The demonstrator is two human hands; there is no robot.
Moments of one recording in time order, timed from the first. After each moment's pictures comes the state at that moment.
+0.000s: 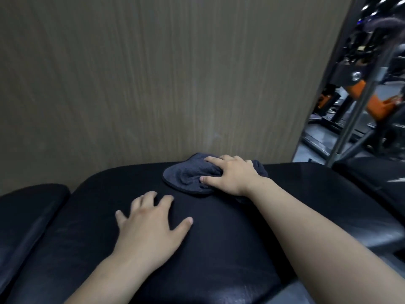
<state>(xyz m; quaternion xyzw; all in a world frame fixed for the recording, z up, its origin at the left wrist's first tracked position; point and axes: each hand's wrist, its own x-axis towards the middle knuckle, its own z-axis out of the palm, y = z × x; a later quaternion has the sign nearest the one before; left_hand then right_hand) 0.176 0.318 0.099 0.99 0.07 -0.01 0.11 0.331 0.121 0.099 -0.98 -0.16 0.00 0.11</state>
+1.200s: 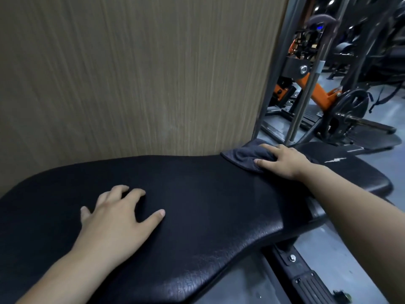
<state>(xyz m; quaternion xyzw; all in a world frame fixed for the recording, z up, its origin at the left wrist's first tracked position) 0.184 0.286 0.099 0.99 0.03 0.01 0.14 0.323 -0.113 0.103 -0.99 0.04 -0.01 0.10</state>
